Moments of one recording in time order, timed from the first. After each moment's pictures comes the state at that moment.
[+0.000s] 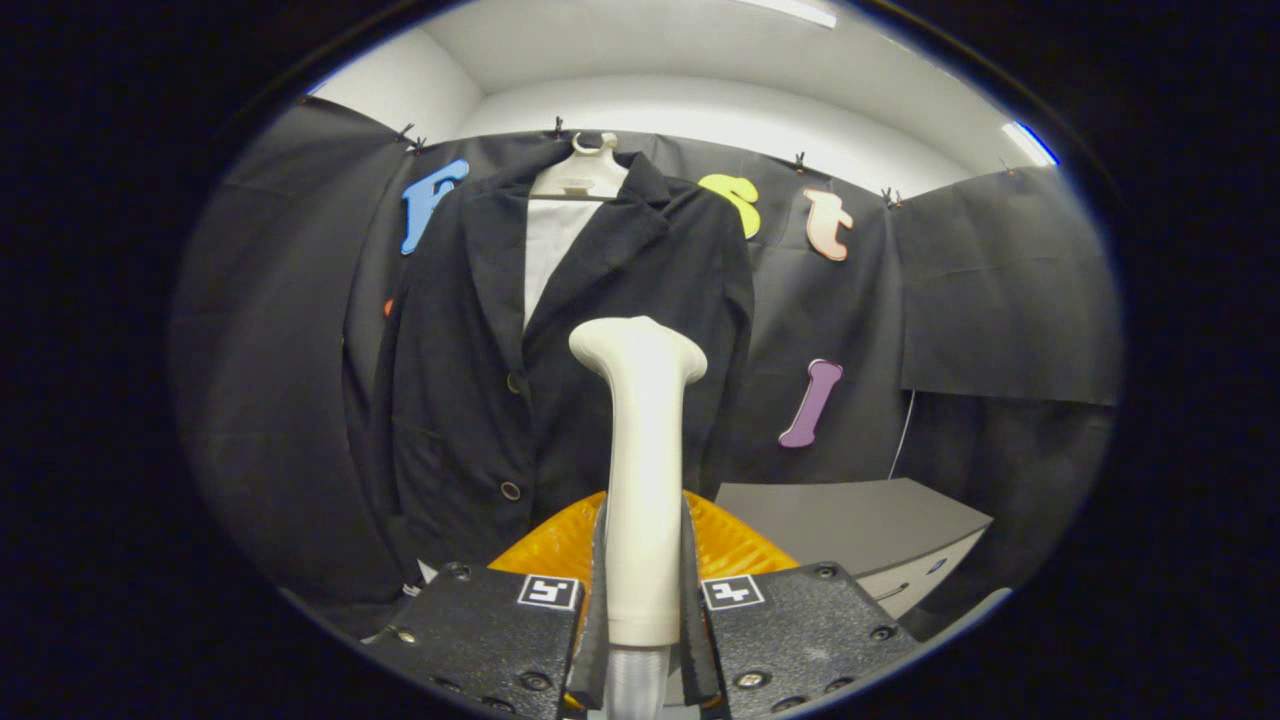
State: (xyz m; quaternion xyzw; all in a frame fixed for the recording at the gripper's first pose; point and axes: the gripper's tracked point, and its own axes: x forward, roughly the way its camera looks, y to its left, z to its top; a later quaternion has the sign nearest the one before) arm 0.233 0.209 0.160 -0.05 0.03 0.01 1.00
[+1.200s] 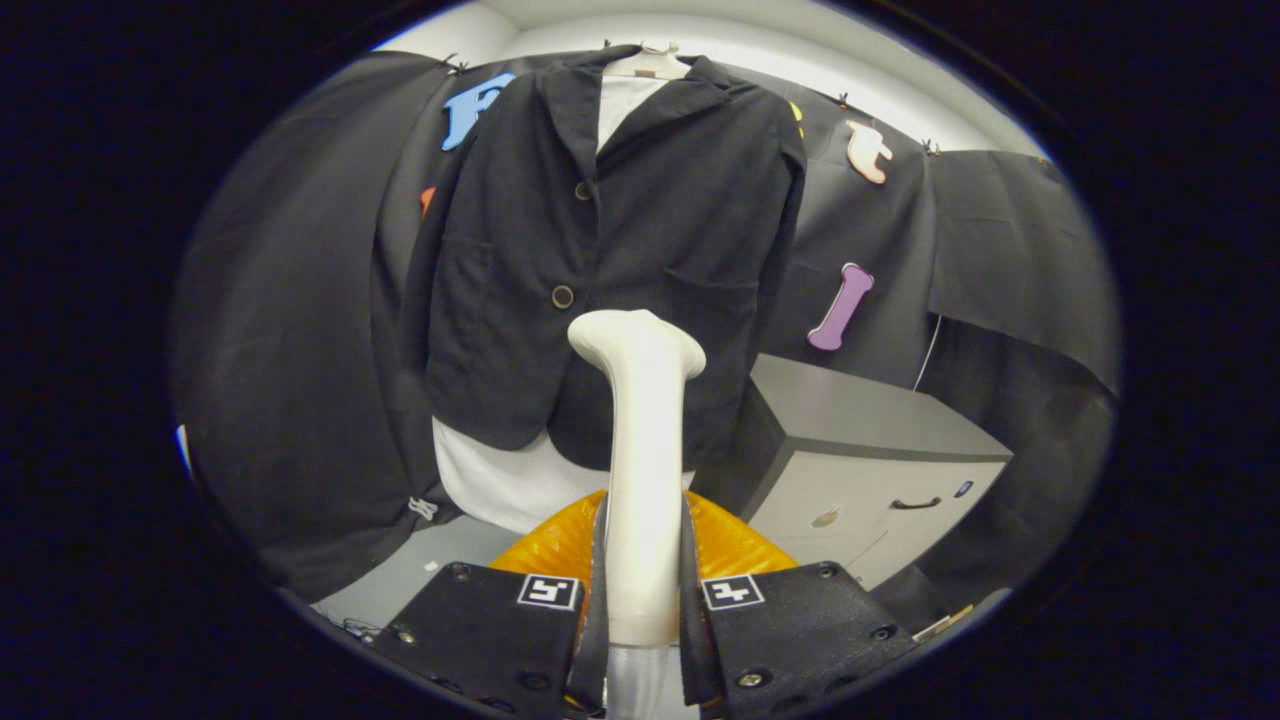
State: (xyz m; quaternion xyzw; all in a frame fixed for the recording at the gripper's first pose) arm 0.192 0.226 0.001 -0.09 0.17 0.02 0.98
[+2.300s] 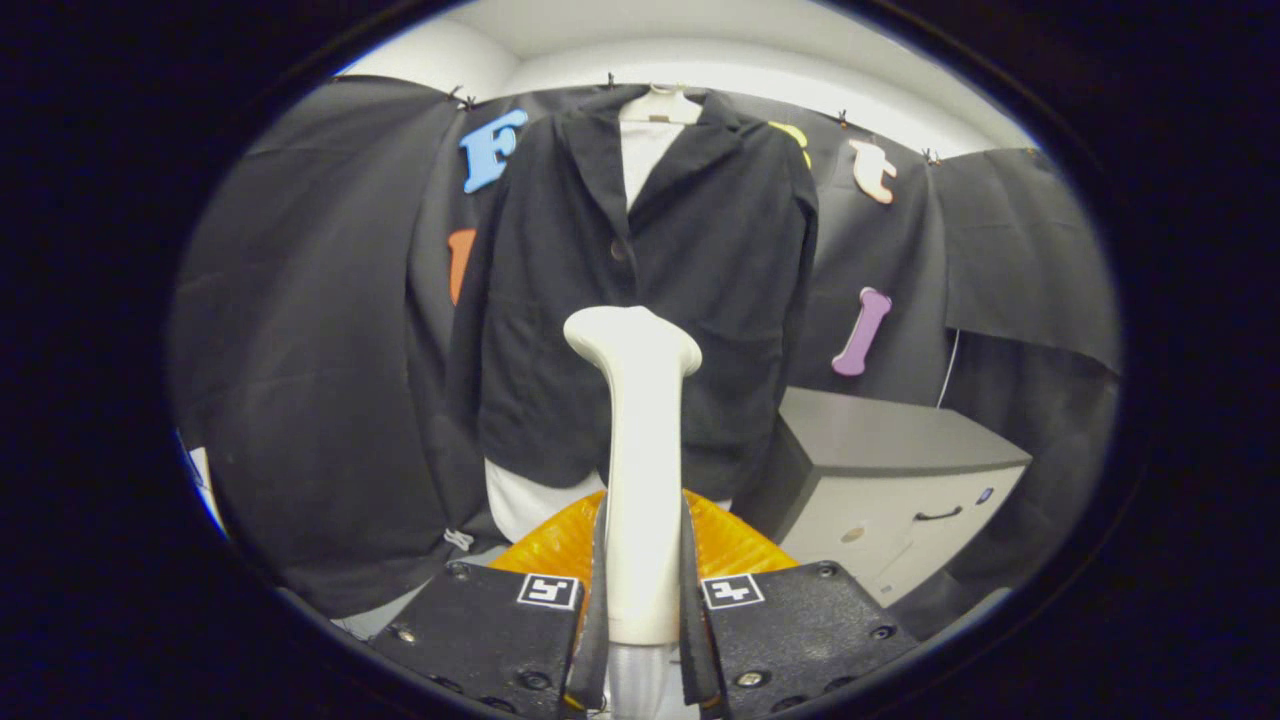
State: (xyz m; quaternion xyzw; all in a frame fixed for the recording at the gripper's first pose) arm 0.171 0.275 0.084 -0.05 0.08 0.07 0.99
